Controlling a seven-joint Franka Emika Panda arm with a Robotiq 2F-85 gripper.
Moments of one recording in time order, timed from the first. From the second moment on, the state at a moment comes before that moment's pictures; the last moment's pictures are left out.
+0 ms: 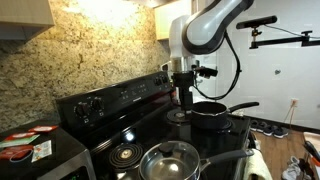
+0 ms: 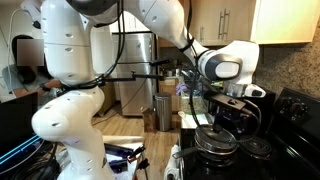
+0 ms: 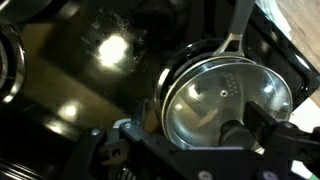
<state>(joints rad) 0.10 0.11 0.11 -2.17 0.06 2.26 -0.49</state>
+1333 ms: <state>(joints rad) 0.16 0.22 0.21 -2.11 0.07 2.27 -0.57</state>
